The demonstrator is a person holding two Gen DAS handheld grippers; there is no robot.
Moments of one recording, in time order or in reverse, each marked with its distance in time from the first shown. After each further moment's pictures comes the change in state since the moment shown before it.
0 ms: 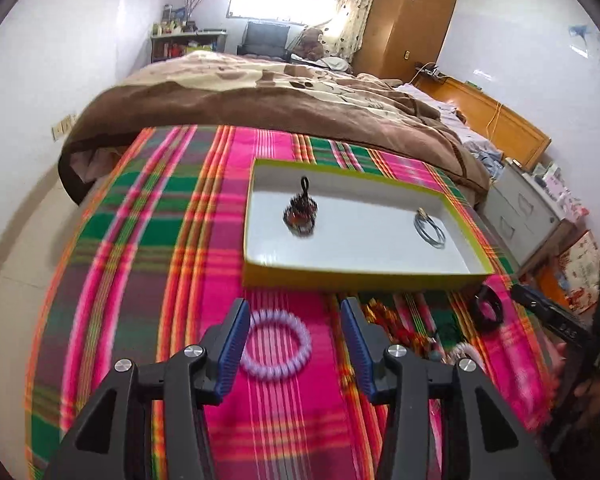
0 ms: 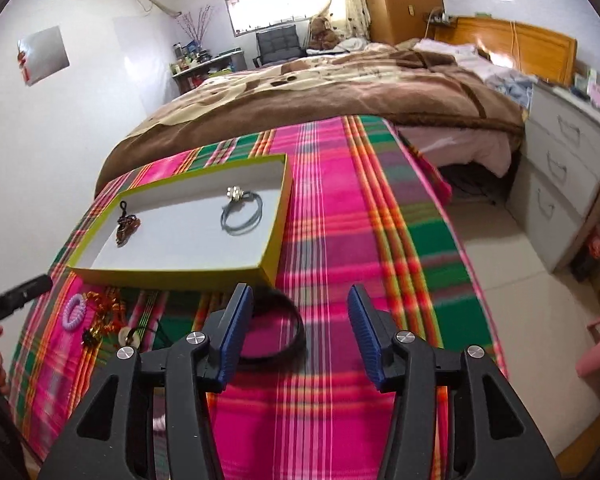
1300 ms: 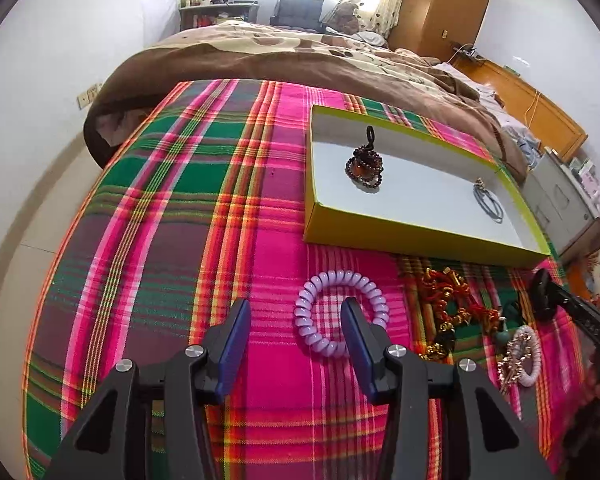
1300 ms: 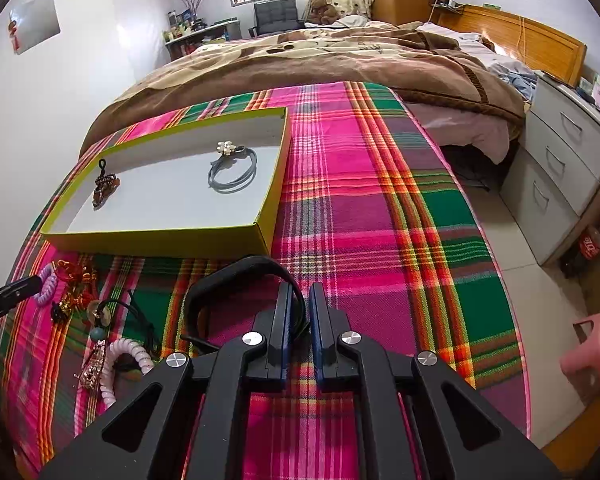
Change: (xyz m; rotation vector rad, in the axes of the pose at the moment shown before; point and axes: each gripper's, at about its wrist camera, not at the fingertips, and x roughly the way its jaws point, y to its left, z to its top) left arm 0.035 0.029 -0.015 -0.027 0.098 0.137; right arm 0.024 0.013 -0.009 -0.052 0.084 -0.083
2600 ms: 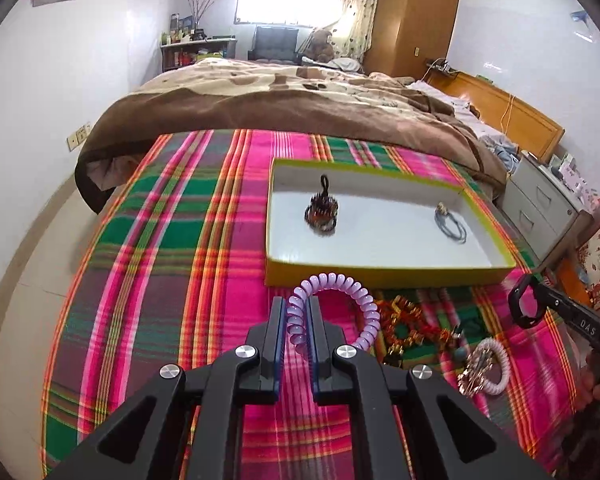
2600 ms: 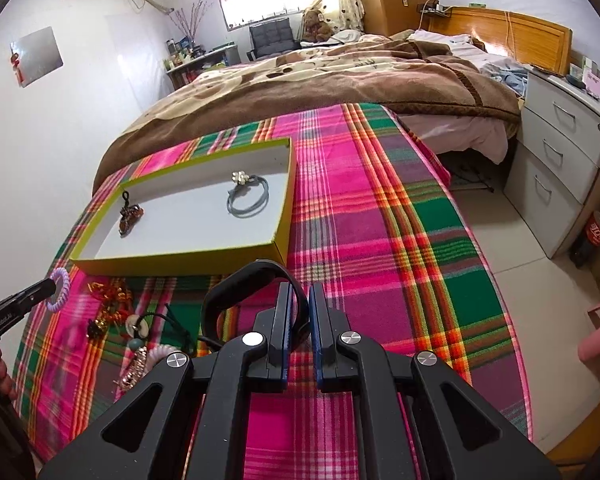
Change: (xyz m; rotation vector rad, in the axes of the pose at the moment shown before) left arm -0.042 -0.023 0.011 0.067 -0.128 -0.042; right arm -0.033 -0.003 0.002 0.063 -0.077 0.057
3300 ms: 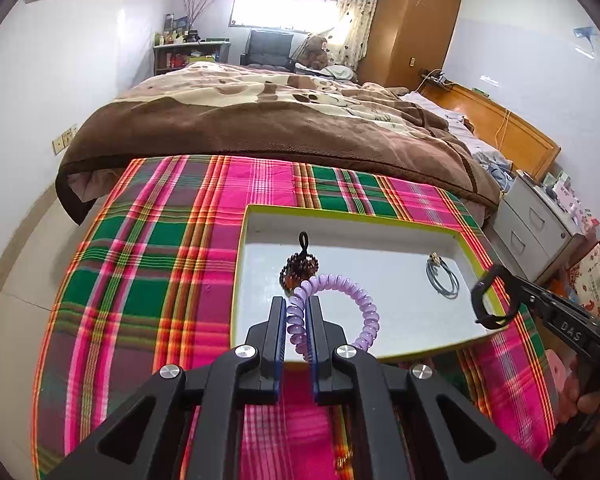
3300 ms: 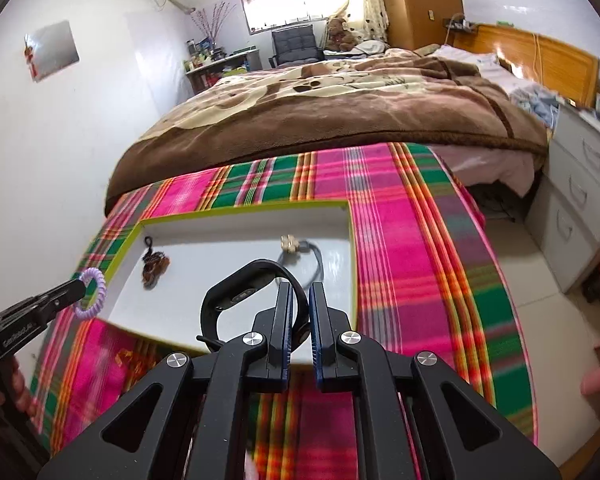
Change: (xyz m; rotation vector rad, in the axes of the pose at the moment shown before) left arm 0.037 -0.012 0.057 -0.031 -0.006 -0.059; right arm 0.037 0.049 0.067 -0.084 -0.018 0.016
